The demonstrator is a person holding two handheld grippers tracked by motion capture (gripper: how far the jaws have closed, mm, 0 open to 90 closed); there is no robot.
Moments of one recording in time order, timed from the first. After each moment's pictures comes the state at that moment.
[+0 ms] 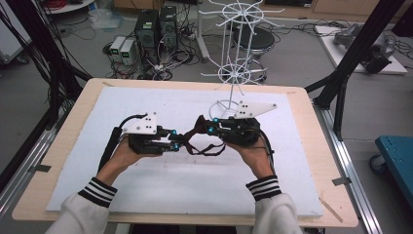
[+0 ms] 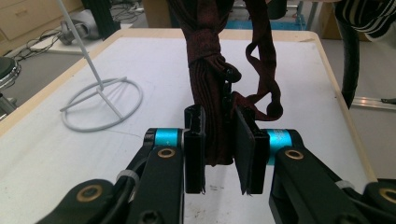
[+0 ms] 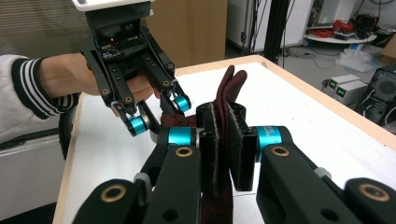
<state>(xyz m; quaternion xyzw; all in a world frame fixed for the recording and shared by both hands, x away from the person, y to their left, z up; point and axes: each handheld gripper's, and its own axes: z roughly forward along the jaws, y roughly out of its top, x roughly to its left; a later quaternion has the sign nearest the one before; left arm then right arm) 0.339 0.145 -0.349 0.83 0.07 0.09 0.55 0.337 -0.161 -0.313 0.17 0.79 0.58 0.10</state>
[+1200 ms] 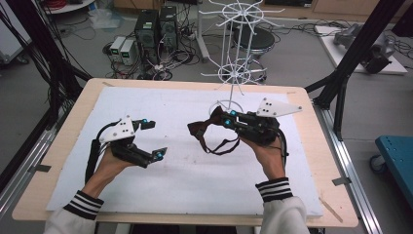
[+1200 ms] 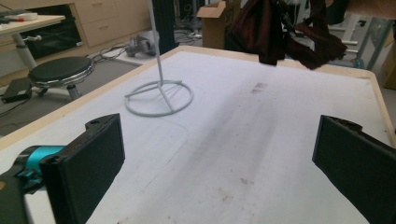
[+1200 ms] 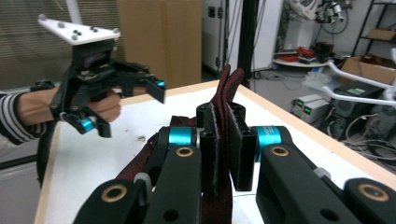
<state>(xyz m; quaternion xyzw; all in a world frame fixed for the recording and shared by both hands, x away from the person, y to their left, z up) 0.316 0.193 -0.368 0.76 0.18 0.17 0.60 0.328 -0.200 -0.300 0.19 0.75 0.62 0.15</state>
